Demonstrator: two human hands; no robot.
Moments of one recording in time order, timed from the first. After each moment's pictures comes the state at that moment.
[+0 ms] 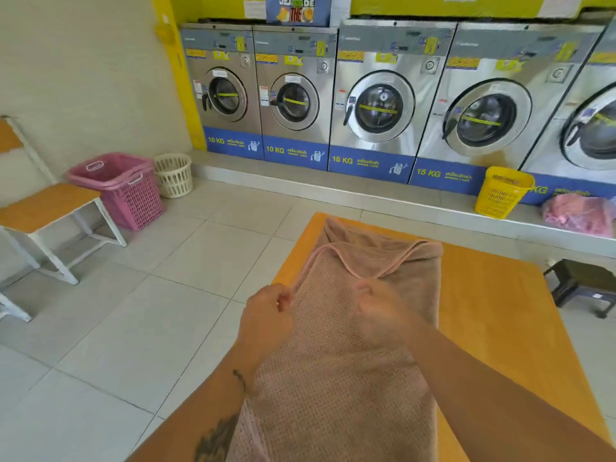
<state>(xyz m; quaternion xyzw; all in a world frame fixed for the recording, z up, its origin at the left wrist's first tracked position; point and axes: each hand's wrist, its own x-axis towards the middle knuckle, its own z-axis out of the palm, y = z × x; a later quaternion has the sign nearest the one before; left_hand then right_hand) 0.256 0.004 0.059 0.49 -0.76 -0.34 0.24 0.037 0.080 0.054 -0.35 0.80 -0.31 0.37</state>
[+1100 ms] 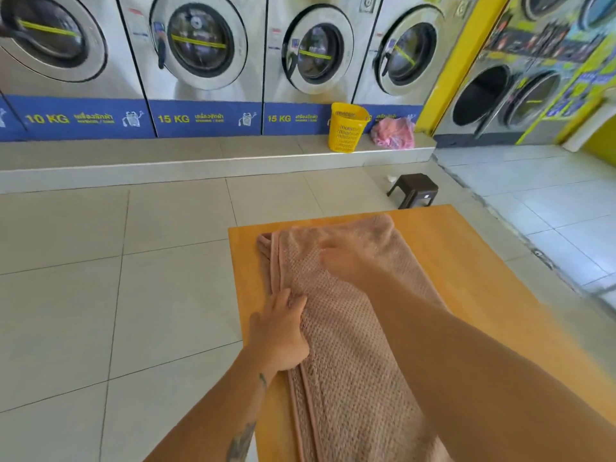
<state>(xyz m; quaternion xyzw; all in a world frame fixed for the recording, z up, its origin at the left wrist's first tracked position) 0.101 -0.239 -0.034 0.11 -0.96 -0.22 -0.16 -0.035 -0.147 0.052 -0.11 0.90 -0.34 0.23</state>
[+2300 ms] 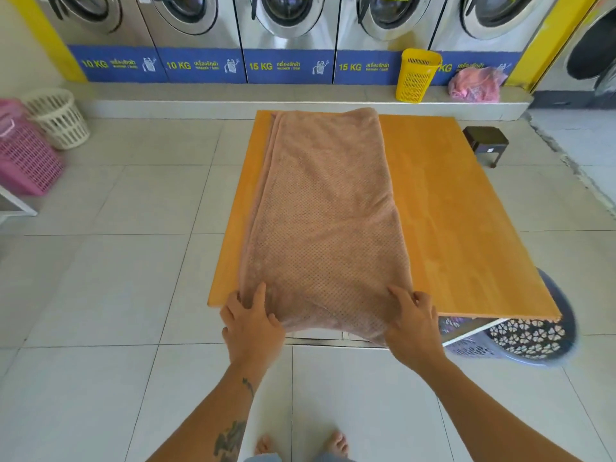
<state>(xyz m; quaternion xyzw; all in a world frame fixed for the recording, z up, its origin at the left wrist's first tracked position) 0.423 0.142 -0.057 0.51 -0.83 -0.23 -0.01 0.262 0.341 -0.030 -0.18 0.94 -0.23 0.20</state>
